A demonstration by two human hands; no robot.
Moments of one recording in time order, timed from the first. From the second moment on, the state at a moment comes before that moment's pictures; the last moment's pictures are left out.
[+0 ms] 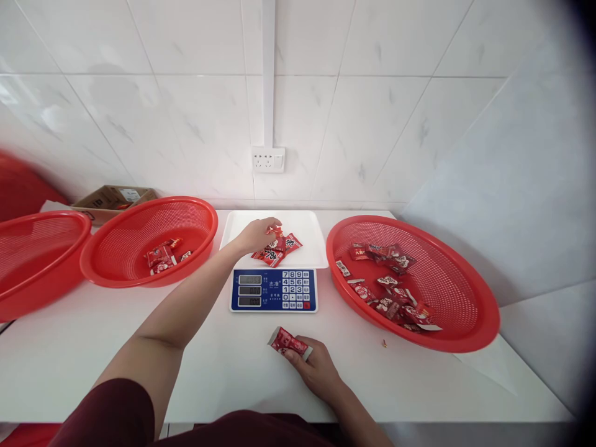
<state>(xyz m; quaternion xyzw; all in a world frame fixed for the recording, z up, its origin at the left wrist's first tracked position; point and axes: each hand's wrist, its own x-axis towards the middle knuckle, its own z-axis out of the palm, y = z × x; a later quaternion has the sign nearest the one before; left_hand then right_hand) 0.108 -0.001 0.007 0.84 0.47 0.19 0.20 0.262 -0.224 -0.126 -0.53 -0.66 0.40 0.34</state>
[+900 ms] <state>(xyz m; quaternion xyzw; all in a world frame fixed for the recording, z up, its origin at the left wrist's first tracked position) 0.090 -0.013 -0.008 0.84 0.49 0.20 0.11 0.260 -0.224 -0.126 -0.54 -0.66 0.40 0.34</state>
